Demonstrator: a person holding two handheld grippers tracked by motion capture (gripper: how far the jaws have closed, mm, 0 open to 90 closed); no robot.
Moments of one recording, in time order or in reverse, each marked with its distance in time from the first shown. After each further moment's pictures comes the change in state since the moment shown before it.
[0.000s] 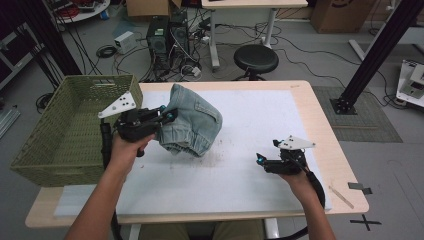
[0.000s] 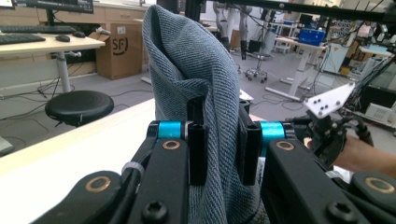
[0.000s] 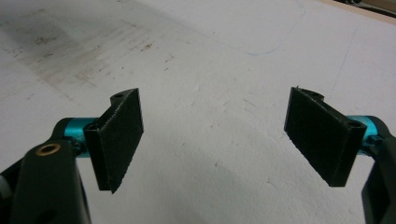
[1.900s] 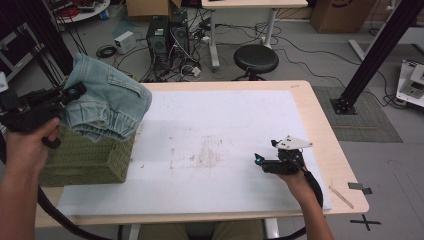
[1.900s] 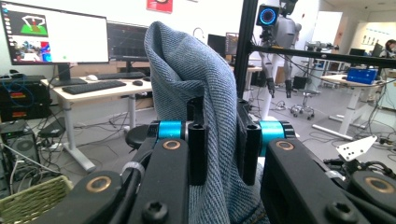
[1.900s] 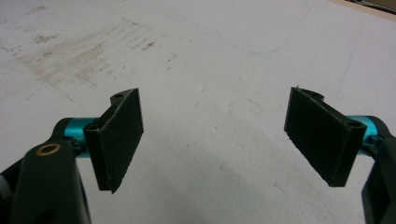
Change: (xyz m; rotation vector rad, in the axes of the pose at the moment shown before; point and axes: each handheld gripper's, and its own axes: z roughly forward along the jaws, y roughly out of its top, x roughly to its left) left arm 0.041 0.065 -0.168 -0.157 0.206 0.031; right arm 0.003 0.001 0.005 0.008 0.001 -0.007
